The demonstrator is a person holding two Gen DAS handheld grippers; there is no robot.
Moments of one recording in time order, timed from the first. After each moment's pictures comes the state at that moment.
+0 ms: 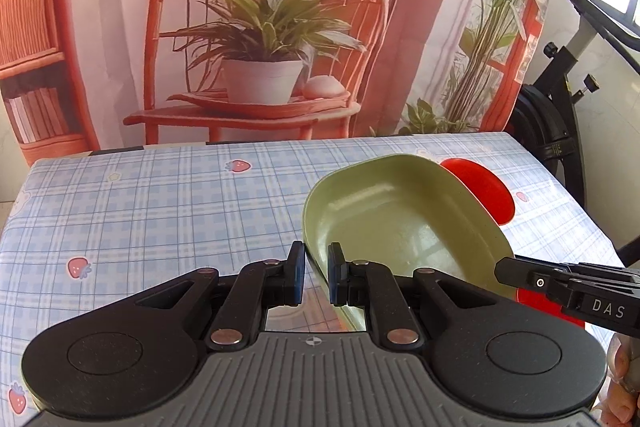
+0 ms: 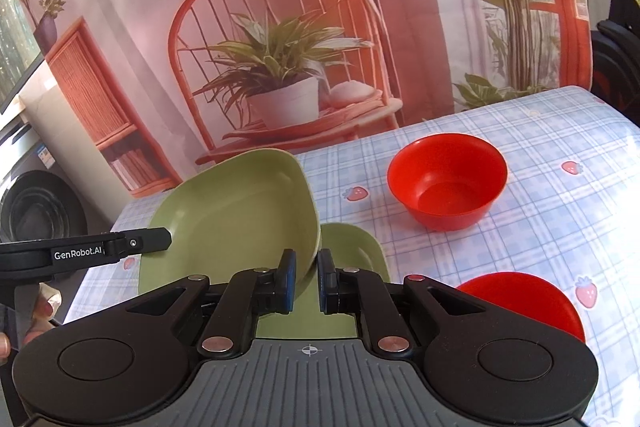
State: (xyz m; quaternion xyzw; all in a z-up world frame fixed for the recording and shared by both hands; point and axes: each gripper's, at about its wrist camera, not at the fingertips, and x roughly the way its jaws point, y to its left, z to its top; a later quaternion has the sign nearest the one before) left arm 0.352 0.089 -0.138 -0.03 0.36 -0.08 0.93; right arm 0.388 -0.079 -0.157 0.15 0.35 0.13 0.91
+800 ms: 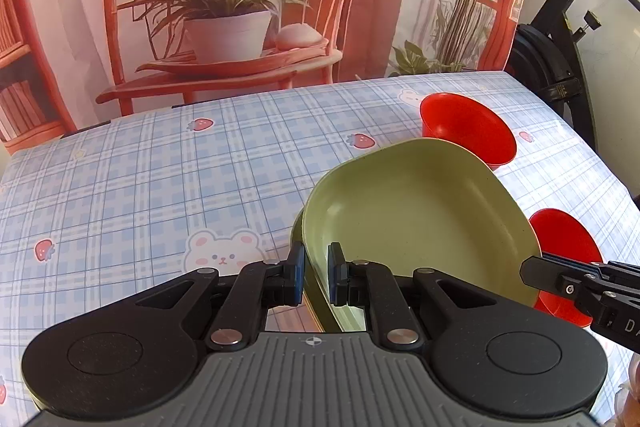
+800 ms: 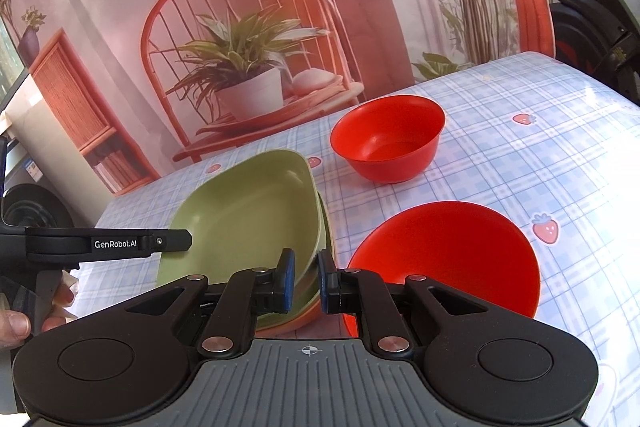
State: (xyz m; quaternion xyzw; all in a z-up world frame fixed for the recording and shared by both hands) left arm 0.367 0.050 -0.170 0.01 0.42 -0.08 0.91; right arm 0.352 -0.111 -0.190 0.17 0.35 0.10 0.91
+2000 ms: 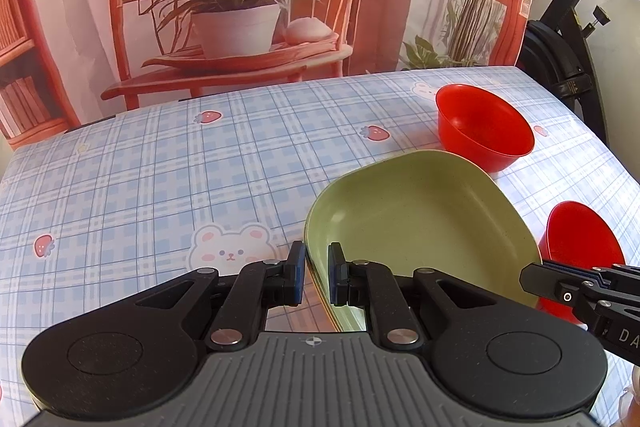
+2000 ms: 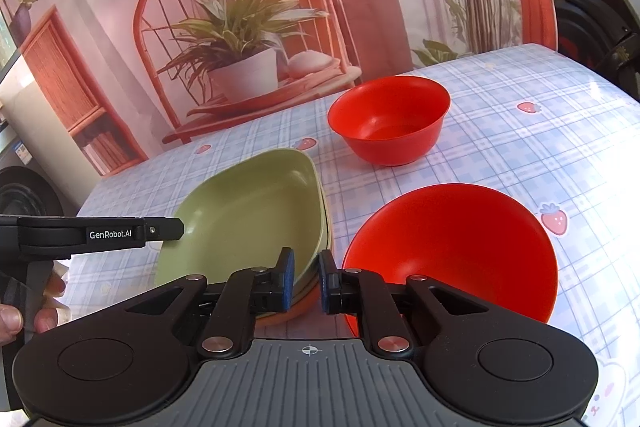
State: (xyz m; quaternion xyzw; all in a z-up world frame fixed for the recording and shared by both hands) left arm 0.372 0.051 -0.181 0.02 0.42 -0.07 0.91; right arm 0.361 -0.101 -0.206 0.15 0.37 0.10 0.91
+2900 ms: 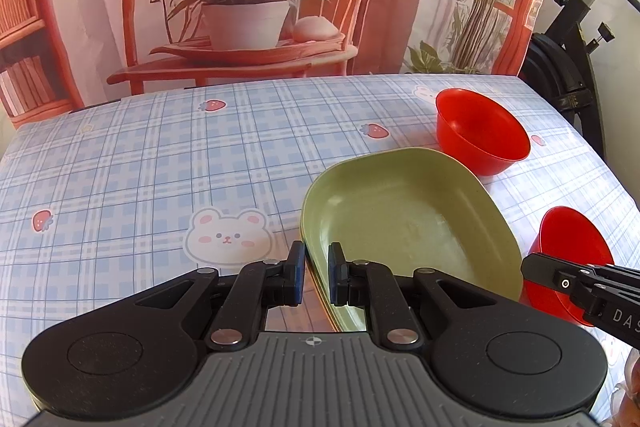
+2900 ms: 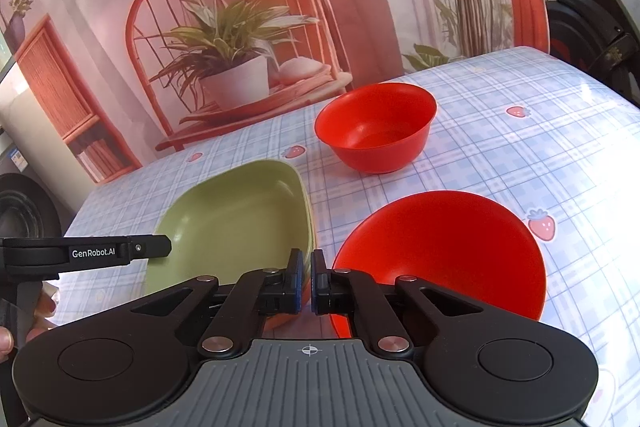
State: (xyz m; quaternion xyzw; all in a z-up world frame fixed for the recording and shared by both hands) left arm 0.363 0.052 -0.183 -0.01 0.42 -0.06 0.91; right arm 0.363 -0.110 -0.206 0.16 0.37 0.09 0.91
